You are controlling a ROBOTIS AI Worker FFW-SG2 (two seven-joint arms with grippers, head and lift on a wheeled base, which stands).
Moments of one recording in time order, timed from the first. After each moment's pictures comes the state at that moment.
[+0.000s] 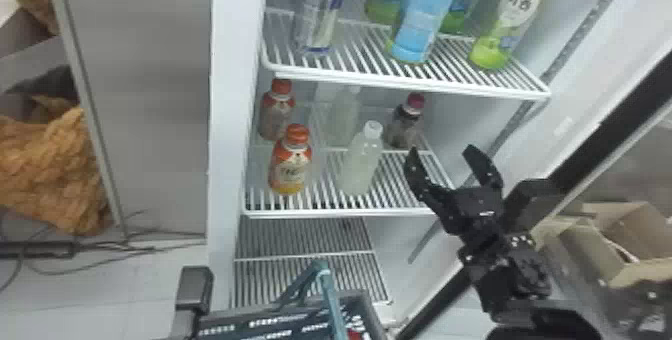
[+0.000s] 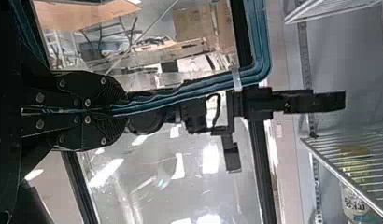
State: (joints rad) left arm 0.05 0.24 -0.46 -1.69 1.29 1.09 -0.63; right arm 0.30 -0.13 -0.31 -1.93 -0.17 -0.01 0.26
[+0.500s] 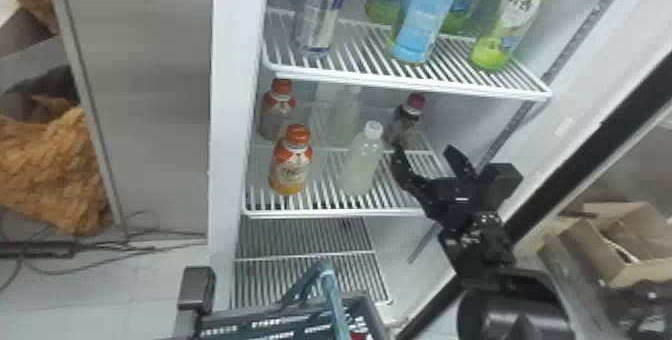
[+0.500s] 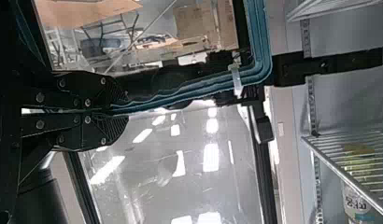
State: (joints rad) left arm 0.04 0.24 -0.47 -1.69 1.30 1.09 -0.63; right arm 0.11 -0.16 -0.28 -1.64 -0.18 -0.02 0.26
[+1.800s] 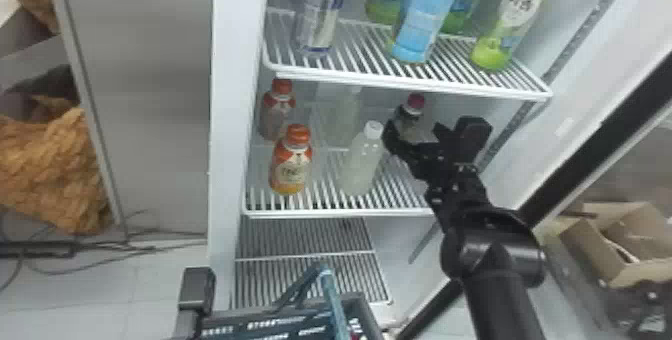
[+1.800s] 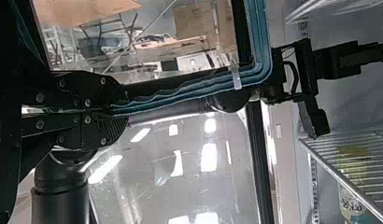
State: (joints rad) left arm 0.04 0.24 -0.48 -1.68 1.31 1.08 -0.63; right arm -0.18 -0.21 -0.23 -1.37 -0.12 0.09 0.19
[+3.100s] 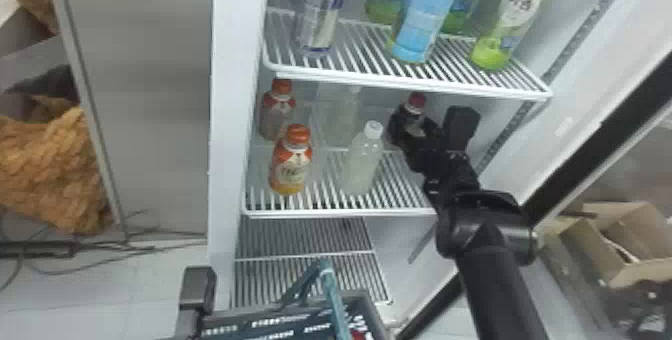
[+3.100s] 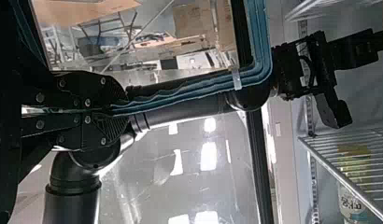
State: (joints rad) left arm 0.04 0.24 -0.48 -1.68 1.31 1.07 -0.63; right arm -0.28 -0.22 -0.21 -1.25 -0.07 0.14 0.16
